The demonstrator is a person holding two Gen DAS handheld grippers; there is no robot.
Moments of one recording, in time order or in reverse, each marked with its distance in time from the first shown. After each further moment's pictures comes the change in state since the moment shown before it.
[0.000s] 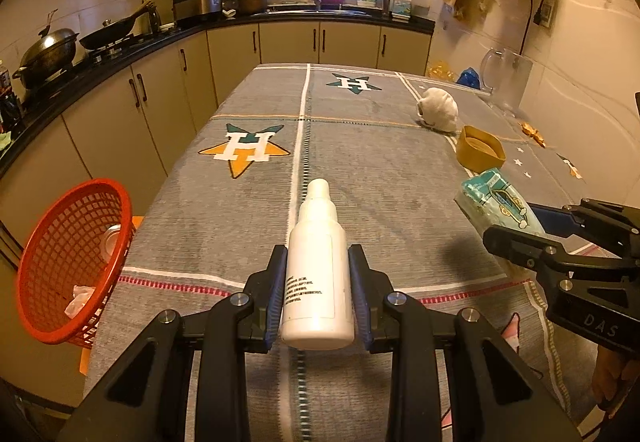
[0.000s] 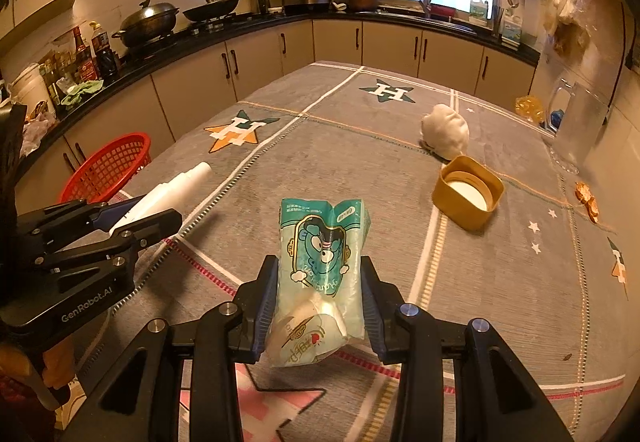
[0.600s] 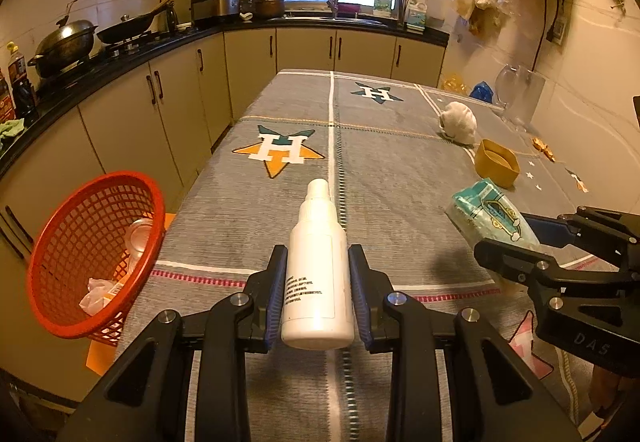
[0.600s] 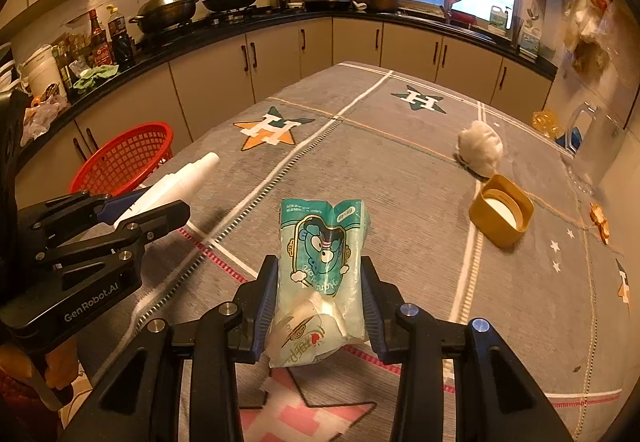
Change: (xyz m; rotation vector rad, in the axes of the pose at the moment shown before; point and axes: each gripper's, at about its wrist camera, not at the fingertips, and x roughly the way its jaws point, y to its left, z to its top) left arm -0.012 0.030 -0.005 -0.045 -0.028 0.022; right arm 0.010 0.037 0.012 -0.062 0.013 0.022
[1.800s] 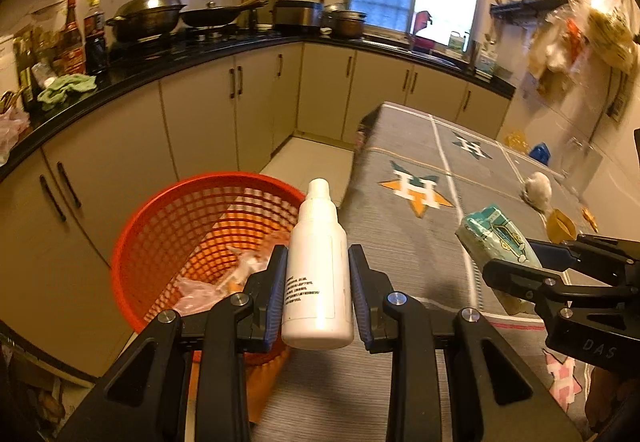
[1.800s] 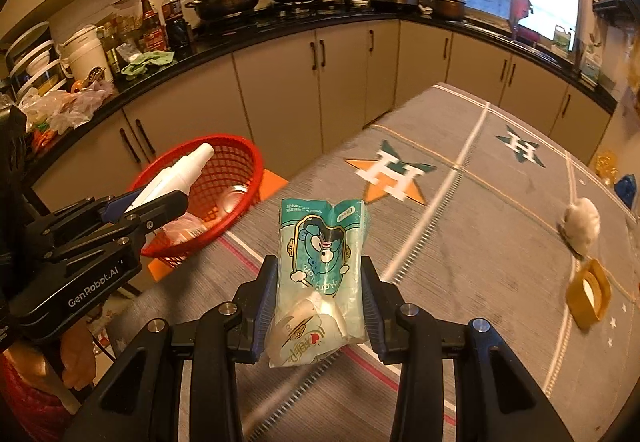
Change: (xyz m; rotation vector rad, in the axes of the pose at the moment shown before) left arm -0.034 0.128 0.002 -0.213 -0.077 0.141; right arm 0.040 0.097 0.064 -0.107 0.022 0.166
